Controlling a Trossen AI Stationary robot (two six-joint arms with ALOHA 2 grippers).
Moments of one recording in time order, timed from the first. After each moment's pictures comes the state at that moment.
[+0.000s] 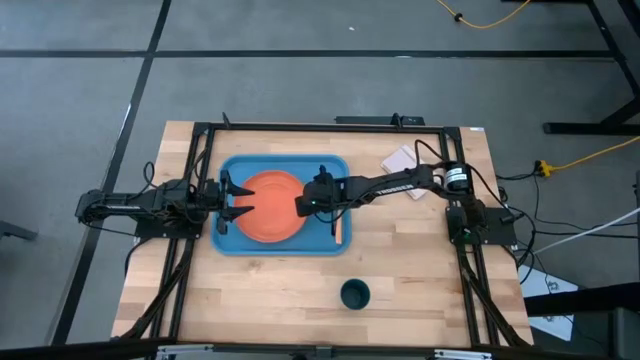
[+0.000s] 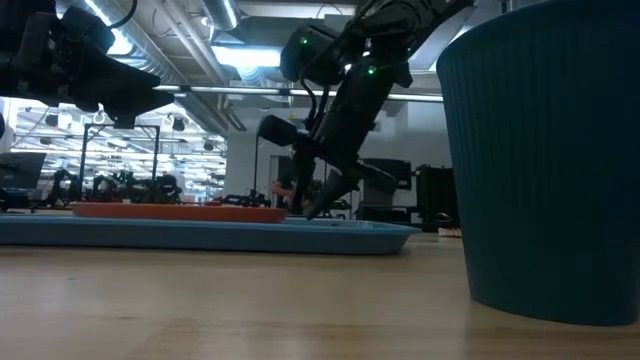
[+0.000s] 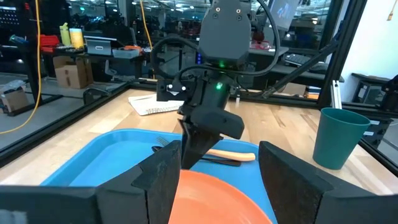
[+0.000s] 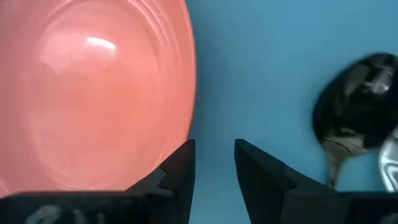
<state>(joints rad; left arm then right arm) 0.02 0.01 0.01 0.02 -0.09 -0.10 -0.03 2.10 1.47 -0.43 0.22 1.20</state>
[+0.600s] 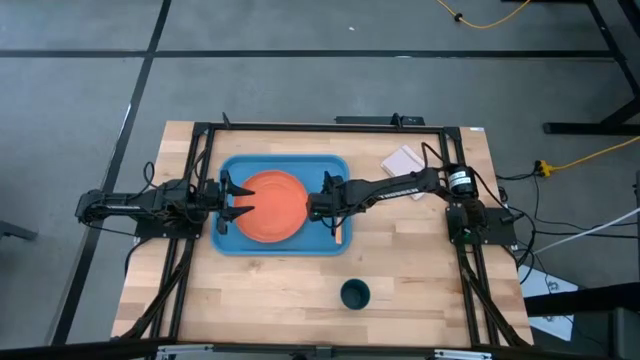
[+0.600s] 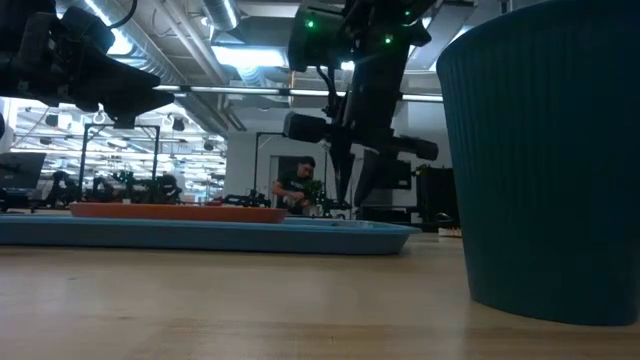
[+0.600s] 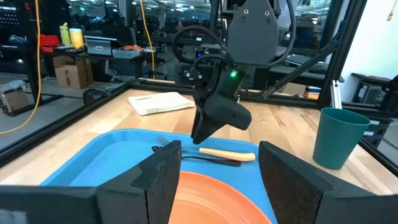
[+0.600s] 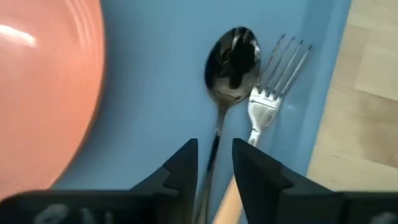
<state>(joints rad) 0.02 0.01 0.01 0.02 -0.09 -0.10 0.03 2.07 1.57 -0.85 0.34 1.30</state>
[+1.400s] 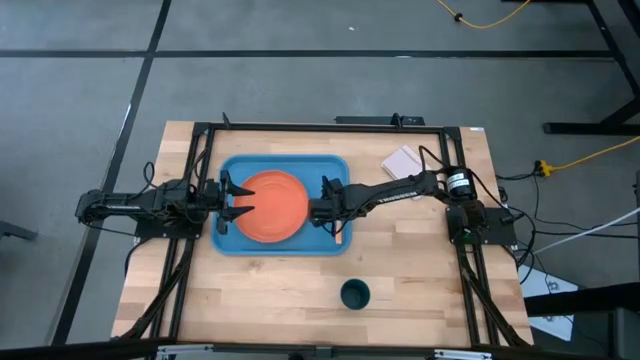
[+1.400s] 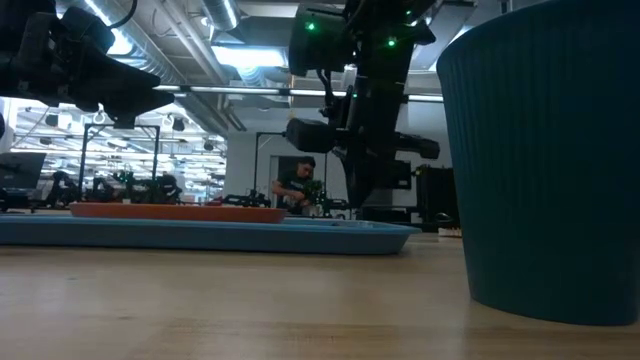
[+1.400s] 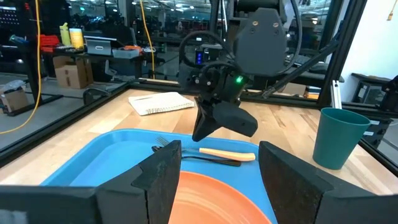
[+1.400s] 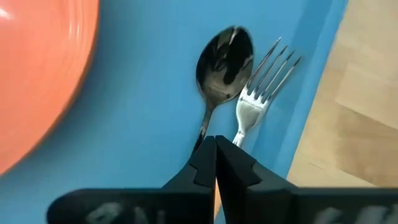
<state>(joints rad) 0.02 0.01 0.01 0.02 -0.09 -0.10 0.06 2.09 1.57 -0.88 0.40 1.19</state>
